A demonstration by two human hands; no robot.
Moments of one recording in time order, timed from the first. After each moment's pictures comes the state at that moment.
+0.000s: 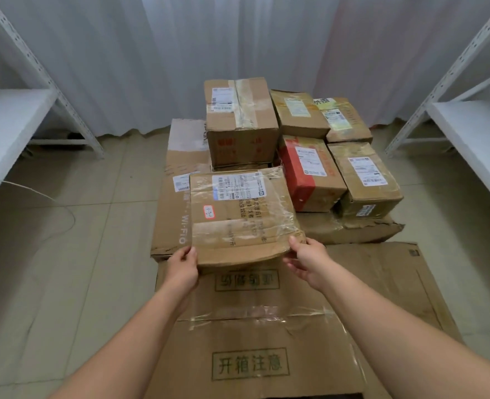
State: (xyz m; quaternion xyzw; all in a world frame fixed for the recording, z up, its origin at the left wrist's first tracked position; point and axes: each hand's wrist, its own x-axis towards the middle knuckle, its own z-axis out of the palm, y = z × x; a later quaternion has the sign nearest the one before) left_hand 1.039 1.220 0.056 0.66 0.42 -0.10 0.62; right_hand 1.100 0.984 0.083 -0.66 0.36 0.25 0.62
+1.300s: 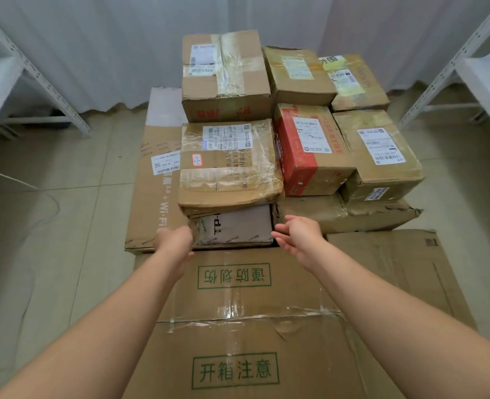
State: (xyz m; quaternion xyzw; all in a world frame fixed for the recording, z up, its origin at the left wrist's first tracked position) left_hand 1.116 1.186 0.037 0.64 0.53 -0.10 0.55; right_hand 1.158 0.973 0.039 -0.61 0.41 0.24 0.63
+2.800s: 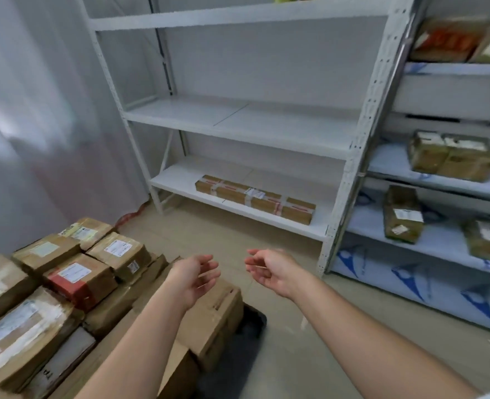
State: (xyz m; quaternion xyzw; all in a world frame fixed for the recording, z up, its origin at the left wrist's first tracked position) left_hand 0.751 0.804 0.421 0.67 0.07 -0.42 0.60; right_hand 0.631 0.685 0.420 -0.43 0.46 -0.11 0.77
